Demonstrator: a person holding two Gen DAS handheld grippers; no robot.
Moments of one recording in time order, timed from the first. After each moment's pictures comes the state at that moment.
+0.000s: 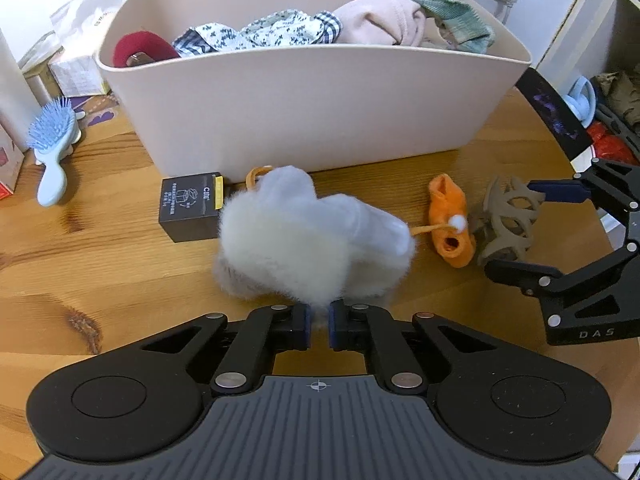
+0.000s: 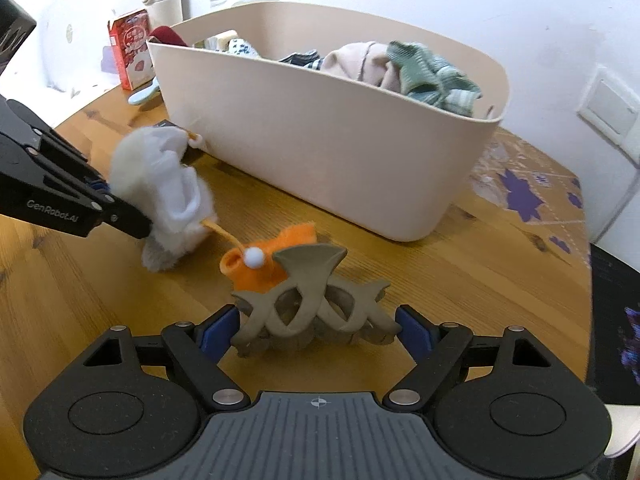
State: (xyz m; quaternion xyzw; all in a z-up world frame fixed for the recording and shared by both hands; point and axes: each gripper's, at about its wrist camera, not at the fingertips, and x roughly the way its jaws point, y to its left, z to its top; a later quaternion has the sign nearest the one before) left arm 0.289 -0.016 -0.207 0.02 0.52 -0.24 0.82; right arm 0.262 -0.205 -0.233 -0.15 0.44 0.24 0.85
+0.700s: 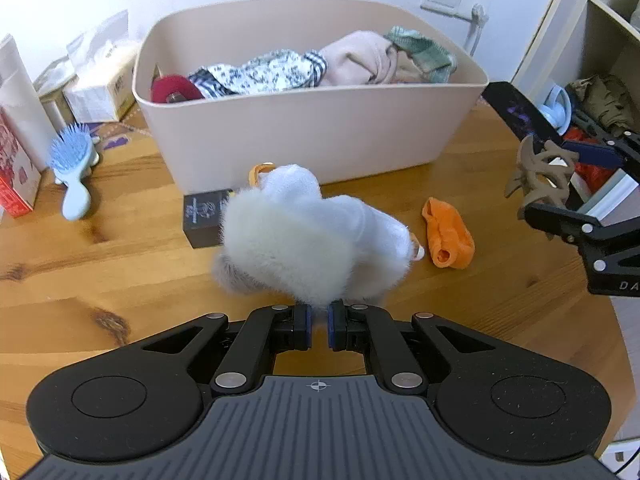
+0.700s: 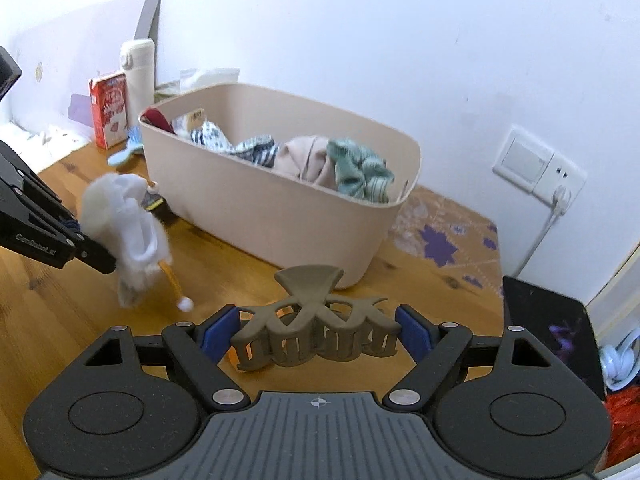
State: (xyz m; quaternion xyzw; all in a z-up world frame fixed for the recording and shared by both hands) left arm 0.258 -0.006 -0.182 0.02 0.48 -0.26 0.84; right arm 0.216 -0.216 -0.174 -0.16 0.35 0.17 0.91
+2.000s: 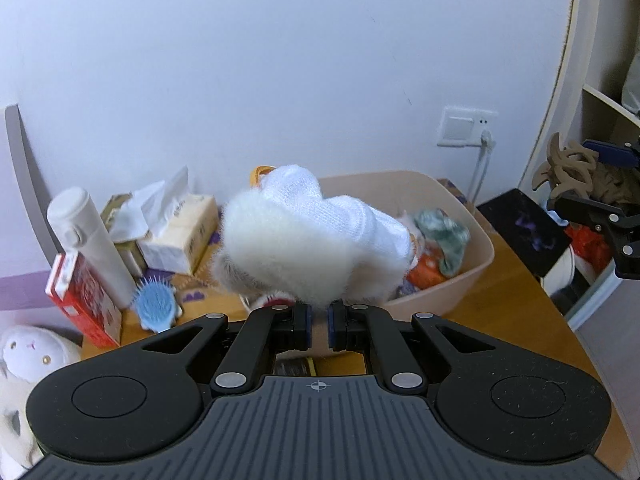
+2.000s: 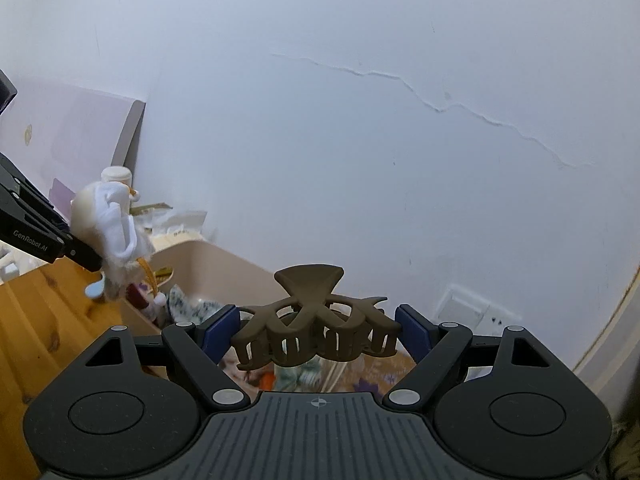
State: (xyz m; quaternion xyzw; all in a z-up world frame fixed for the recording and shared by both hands) left arm 0.294 0.045 -0.064 0.01 0.35 -0.24 0.91; right arm 0.232 -0.203 -0.049 -0.18 0.19 0.14 0.95
